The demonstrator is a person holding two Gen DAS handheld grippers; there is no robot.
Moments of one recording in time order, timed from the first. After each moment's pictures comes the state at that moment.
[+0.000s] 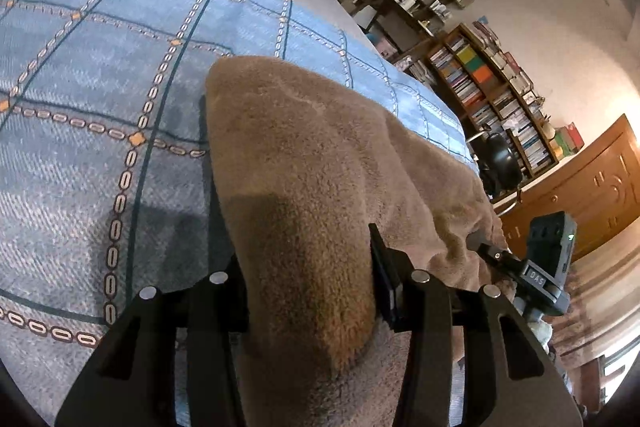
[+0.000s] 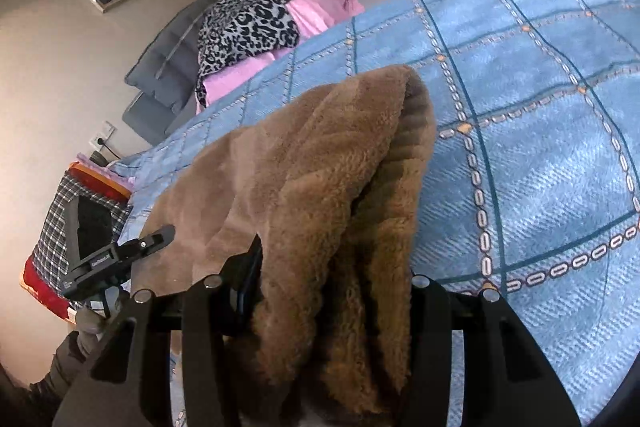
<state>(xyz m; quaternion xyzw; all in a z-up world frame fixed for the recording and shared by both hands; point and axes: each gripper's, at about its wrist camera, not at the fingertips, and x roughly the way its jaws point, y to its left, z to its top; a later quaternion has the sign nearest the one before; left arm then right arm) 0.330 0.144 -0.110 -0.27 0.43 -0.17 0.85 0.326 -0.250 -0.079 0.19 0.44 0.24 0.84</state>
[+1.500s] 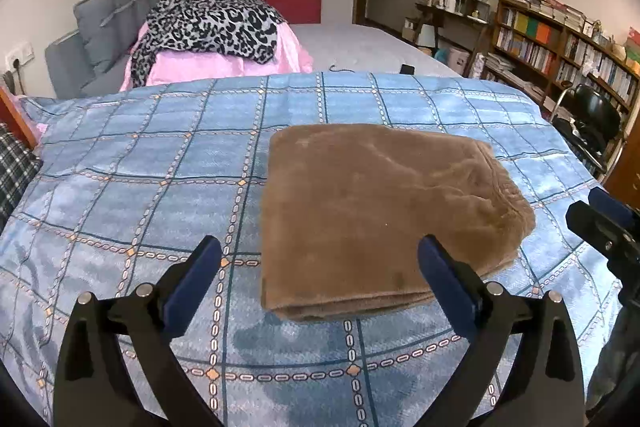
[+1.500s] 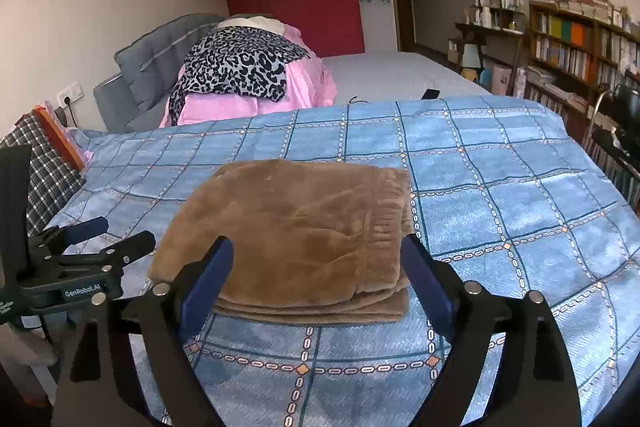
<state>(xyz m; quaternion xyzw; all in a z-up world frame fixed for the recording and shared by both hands) 0.179 0.045 0.008 -0.03 0.35 0.04 0.93 0.149 -0.193 0.051 0.02 0.31 0.13 0.94</state>
